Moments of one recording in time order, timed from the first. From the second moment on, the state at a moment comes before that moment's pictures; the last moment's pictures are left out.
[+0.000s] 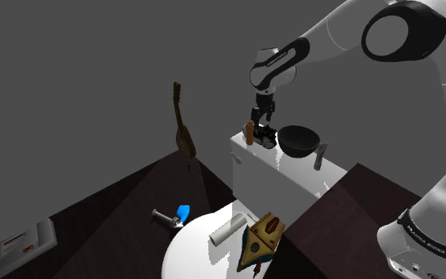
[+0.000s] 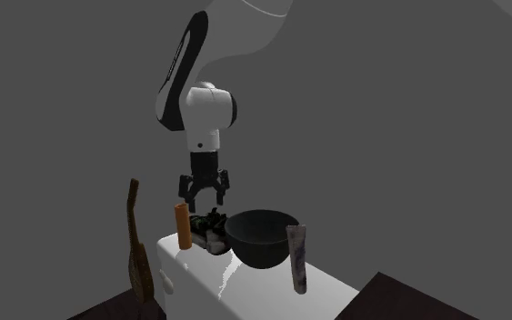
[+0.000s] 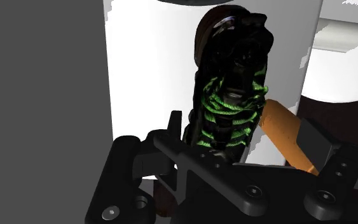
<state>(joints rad) -0.06 0.64 -0.06 -1.67 0.09 2.19 -0.26</state>
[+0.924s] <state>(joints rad) -0.06 0.73 -0.05 -1.65 0.09 2.26 -0.26</state>
